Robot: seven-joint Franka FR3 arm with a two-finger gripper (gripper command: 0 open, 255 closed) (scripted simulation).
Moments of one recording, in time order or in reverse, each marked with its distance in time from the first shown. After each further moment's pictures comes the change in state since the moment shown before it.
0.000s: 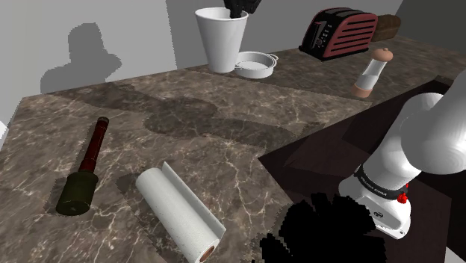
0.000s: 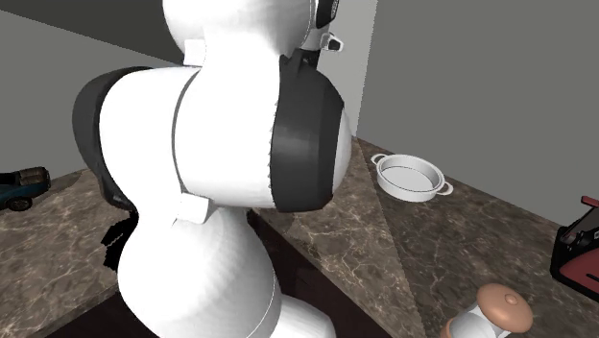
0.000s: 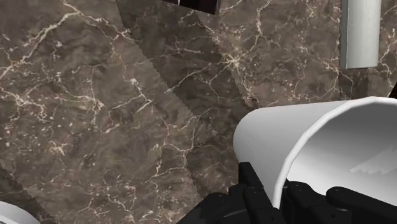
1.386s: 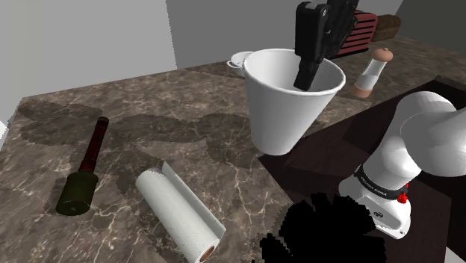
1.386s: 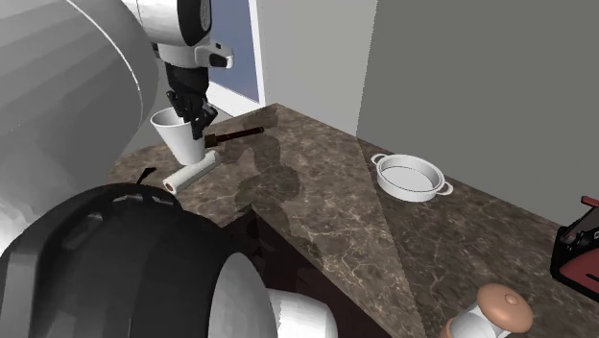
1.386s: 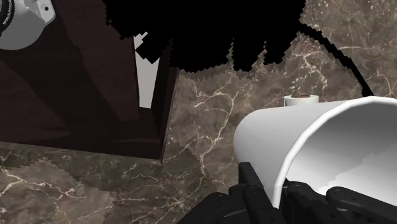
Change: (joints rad) arm 0.159 -0.493 0.250 -0.394 0.169 0.002 0.364
